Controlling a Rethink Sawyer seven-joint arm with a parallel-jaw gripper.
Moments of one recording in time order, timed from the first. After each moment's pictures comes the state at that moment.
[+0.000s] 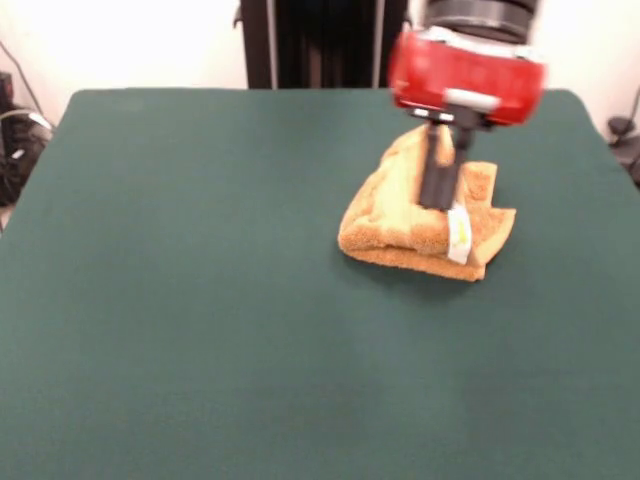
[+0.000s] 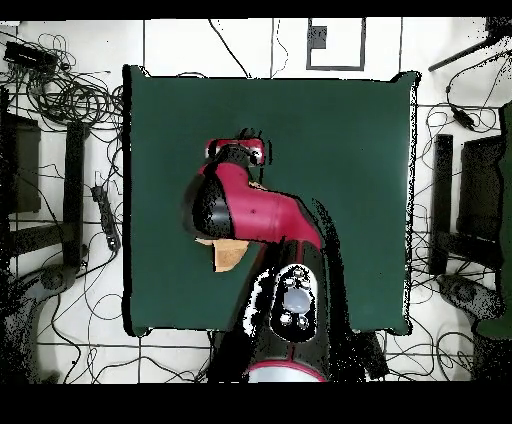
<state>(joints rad) 0.04 -0.60 -0.18 1.59 0.05 -0.08 1.61</state>
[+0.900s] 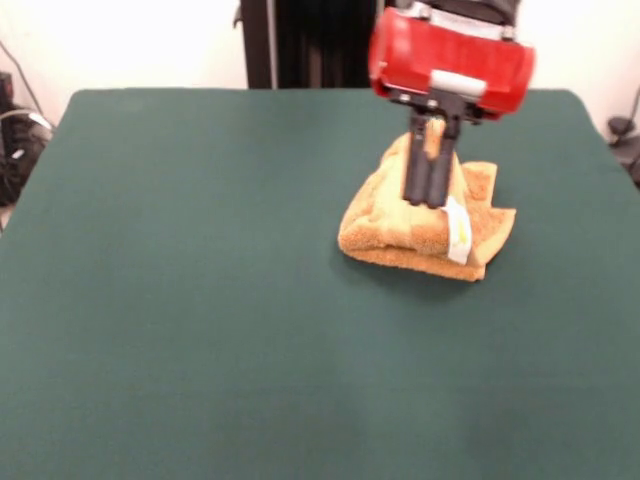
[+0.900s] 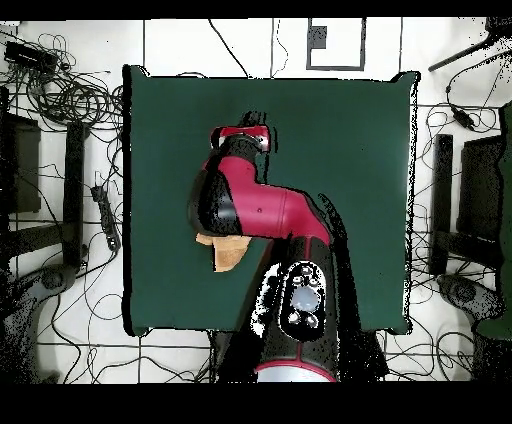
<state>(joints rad) 0.04 -0.60 -0.17 1.56 0.02 -0.18 1.61</state>
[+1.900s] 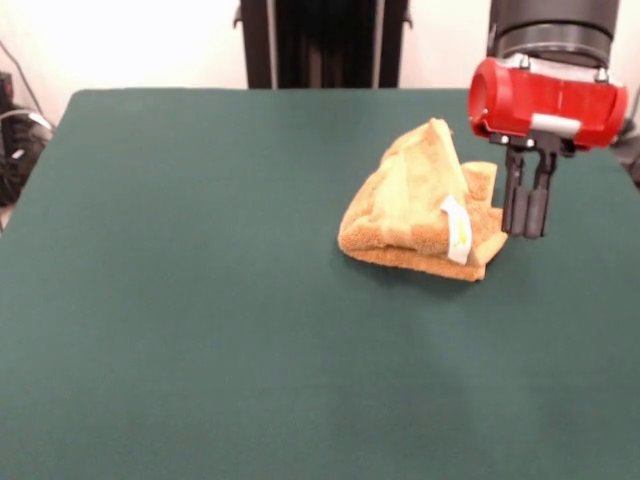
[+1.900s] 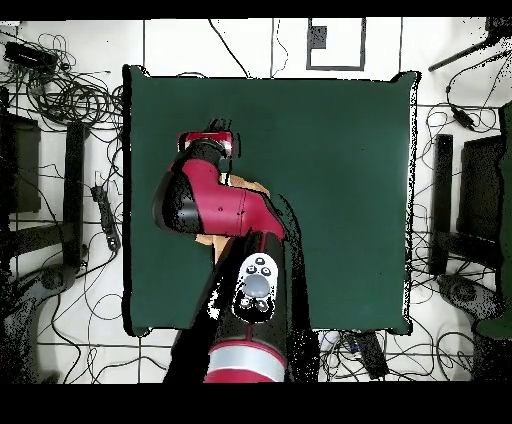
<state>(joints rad) 0.14 -0.53 -0.18 1.55 0.15 -0.18 1.61</state>
